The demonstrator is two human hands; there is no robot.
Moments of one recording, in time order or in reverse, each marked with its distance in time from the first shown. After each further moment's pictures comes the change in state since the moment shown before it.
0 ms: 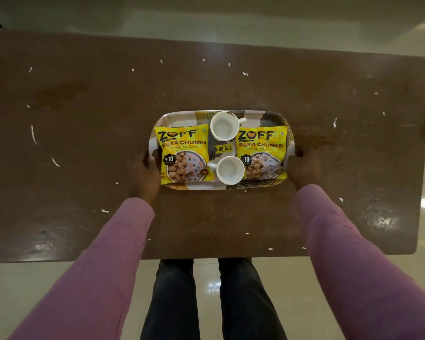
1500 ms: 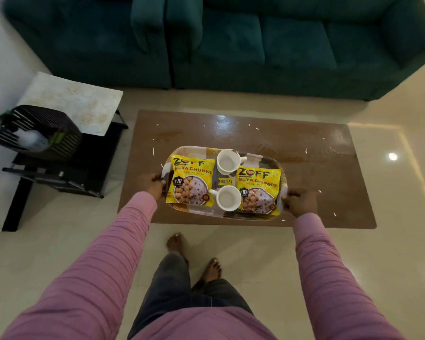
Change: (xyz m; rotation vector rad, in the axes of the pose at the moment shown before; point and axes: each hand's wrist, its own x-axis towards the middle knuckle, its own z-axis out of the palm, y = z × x) left_hand -0.161 -0.067 -0.296 -0.428 -0.167 -0.064; right_hand -0.329 -0.028 -0.111 0.336 -0.125 0.056
